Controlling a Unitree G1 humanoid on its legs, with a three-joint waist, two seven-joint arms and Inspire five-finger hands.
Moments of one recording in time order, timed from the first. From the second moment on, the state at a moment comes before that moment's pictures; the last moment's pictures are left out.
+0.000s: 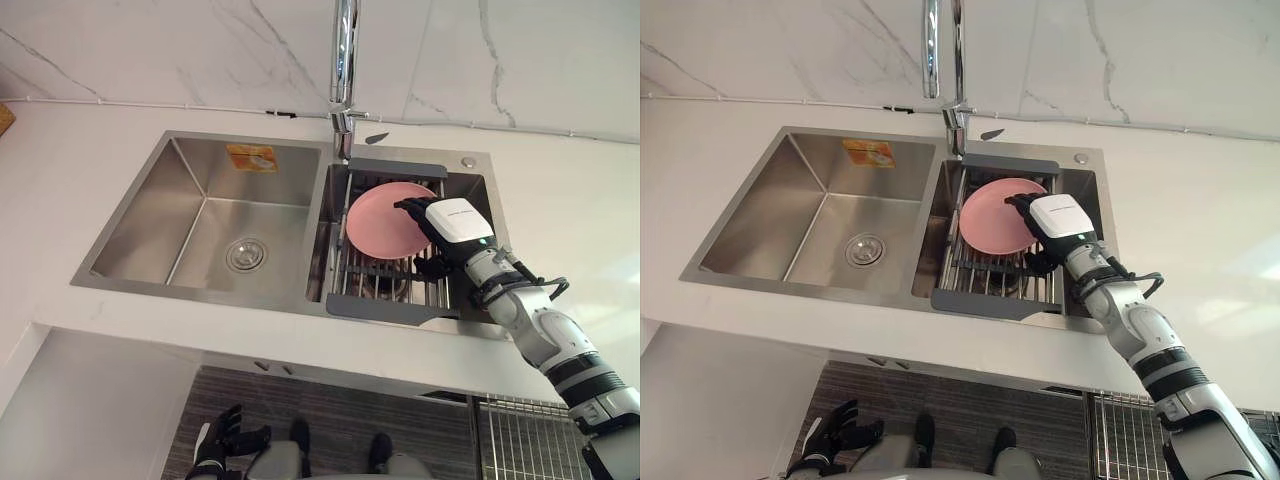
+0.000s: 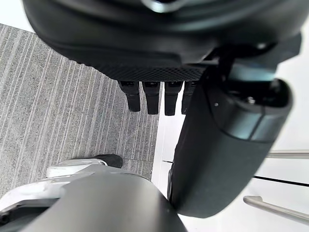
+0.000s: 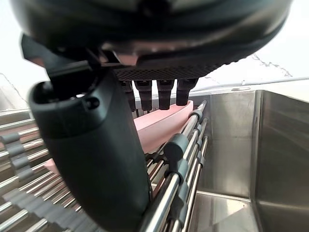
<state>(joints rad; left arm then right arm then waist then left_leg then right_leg) 0.21 0.14 -0.01 0.86 -0.06 -0.12 0.09 -0.41 -0.74 0.34 0.27 -0.71 -0.11 -0.13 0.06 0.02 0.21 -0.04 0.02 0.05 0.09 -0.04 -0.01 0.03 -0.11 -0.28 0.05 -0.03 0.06</state>
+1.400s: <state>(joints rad) 0.20 0.14 -0.01 0.87 -0.06 -0.10 0.09 -0.36 -0.61 0.20 0.09 -0.58 -0.08 -0.18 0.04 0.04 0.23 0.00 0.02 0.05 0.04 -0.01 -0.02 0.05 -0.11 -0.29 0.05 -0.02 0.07</state>
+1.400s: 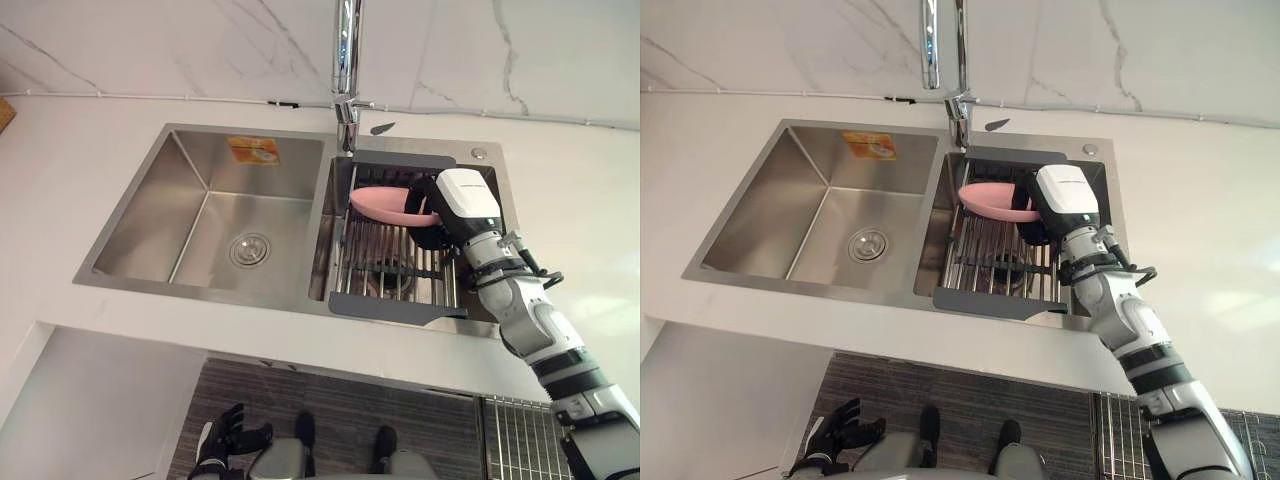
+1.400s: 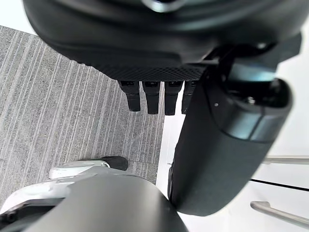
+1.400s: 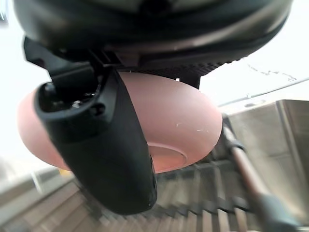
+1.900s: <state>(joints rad) 0.20 0.13 0.00 0.90 -0.06 -0.09 0.09 -0.15 -0.39 -0.05 -0.27 -0.54 -0.11 -0.22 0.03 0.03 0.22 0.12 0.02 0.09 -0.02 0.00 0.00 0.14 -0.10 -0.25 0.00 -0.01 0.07</state>
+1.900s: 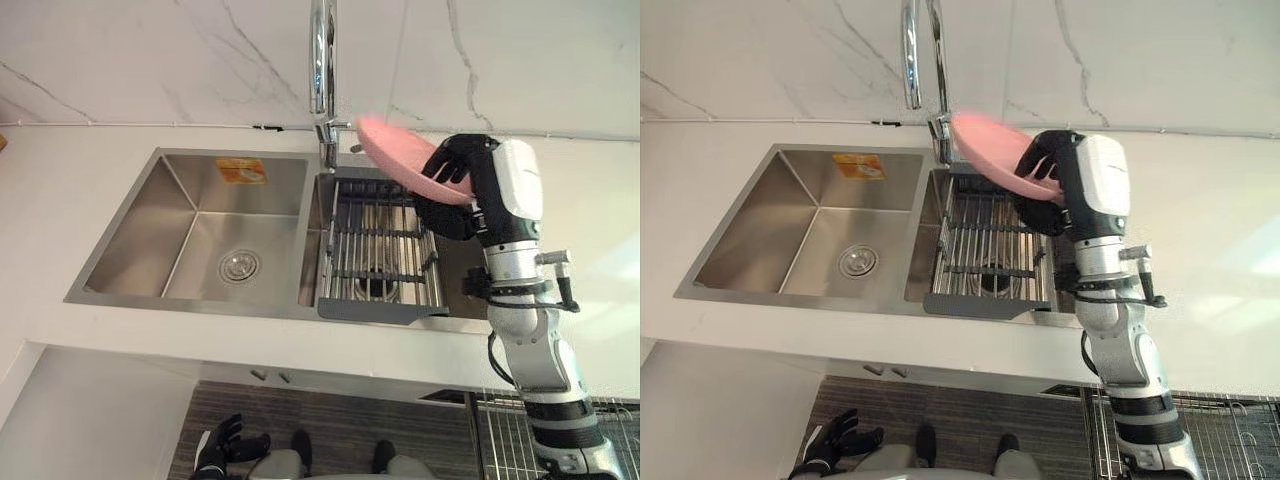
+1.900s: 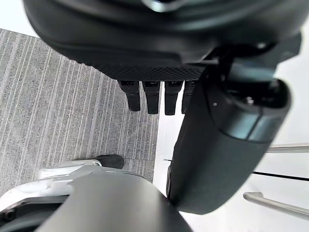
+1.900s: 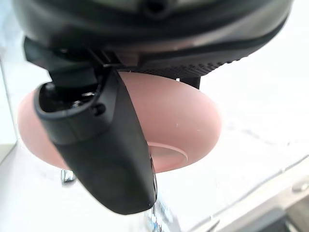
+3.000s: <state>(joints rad) 0.15 0.14 0.01 0.91 -0.07 -0.09 0.11 0.05 -0.31 -0.27 -0.34 -0.56 -0.06 -0.34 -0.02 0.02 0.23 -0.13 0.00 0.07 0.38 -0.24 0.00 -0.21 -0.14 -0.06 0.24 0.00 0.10</state>
